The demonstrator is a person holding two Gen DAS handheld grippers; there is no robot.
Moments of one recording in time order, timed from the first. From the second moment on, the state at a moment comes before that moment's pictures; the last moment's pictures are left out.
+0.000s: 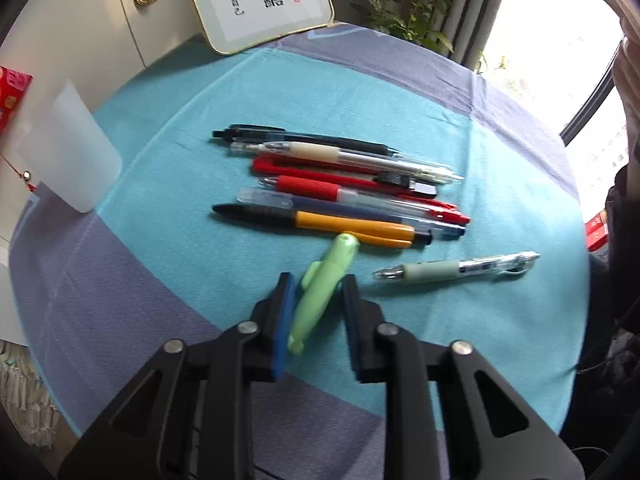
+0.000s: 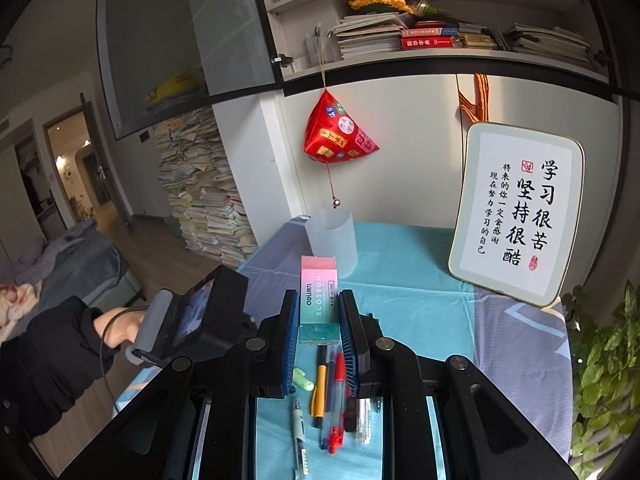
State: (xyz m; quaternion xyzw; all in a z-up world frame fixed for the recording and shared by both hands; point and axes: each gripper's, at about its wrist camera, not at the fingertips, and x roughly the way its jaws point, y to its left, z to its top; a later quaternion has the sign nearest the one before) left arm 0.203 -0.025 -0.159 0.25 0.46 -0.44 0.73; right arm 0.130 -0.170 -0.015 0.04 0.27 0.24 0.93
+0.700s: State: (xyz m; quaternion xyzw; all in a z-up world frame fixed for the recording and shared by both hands) left arm 0.231 0.037 -0.041 0.07 0.35 -0.31 0.88; right arm 0.180 -0.141 0.011 0.02 0.28 0.29 0.92
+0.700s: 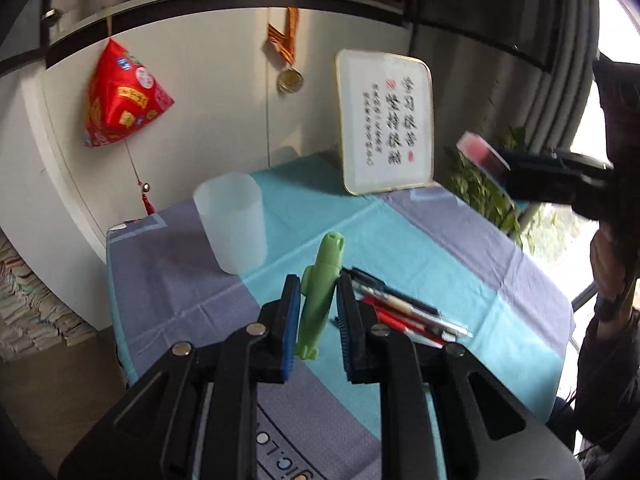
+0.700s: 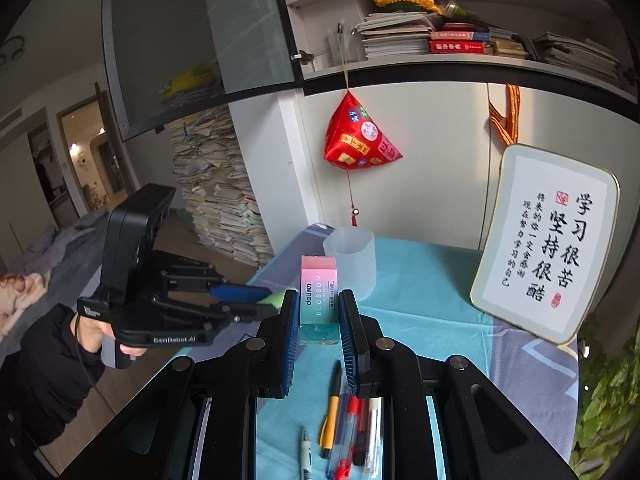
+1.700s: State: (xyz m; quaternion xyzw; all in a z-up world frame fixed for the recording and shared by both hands) left arm 0.366 0.047 -0.073 -0.10 0.34 -0.25 0.90; right arm 0.333 -0.113 -0.025 0.13 0.33 0.26 0.90
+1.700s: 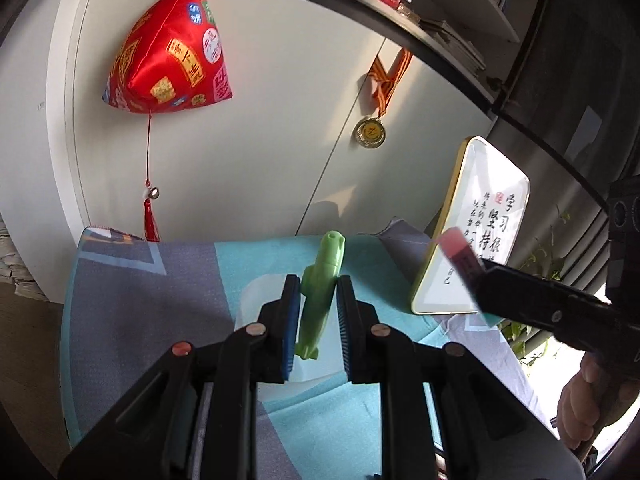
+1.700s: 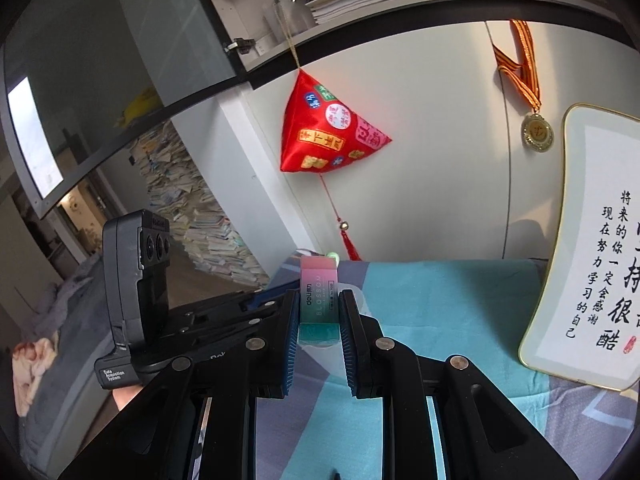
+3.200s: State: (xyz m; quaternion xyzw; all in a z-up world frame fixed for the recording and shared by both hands) left arm 0.320 0.085 0.003 -0.17 0.25 -0.25 0.92; right arm 0.362 -0.076 -0.074 0.18 0.35 0.24 0.89
